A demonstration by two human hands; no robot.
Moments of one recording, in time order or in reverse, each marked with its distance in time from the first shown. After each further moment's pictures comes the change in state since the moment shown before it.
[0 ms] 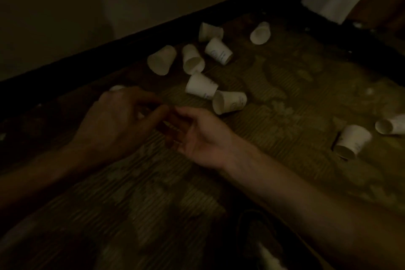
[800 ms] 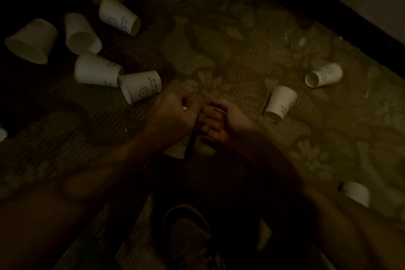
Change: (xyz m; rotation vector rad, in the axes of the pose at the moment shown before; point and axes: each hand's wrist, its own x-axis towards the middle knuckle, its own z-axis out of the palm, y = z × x) left_hand 0.096 0.119 0.243 -0.241 -0.152 -0.014; right_hand -0.083 -0.067 -0.212 0.023 0.622 -0.185
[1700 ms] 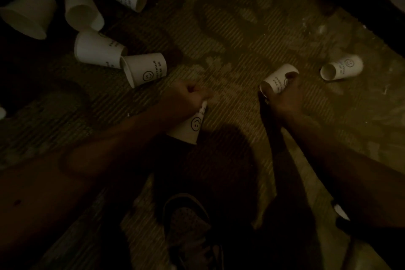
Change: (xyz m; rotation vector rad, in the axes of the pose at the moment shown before) left_hand 0.029 -0.026 0.026 -0.323 -0.178 -0.190; right_hand 0.075 -0.028 -0.132 -0.770 0.726 -0.561
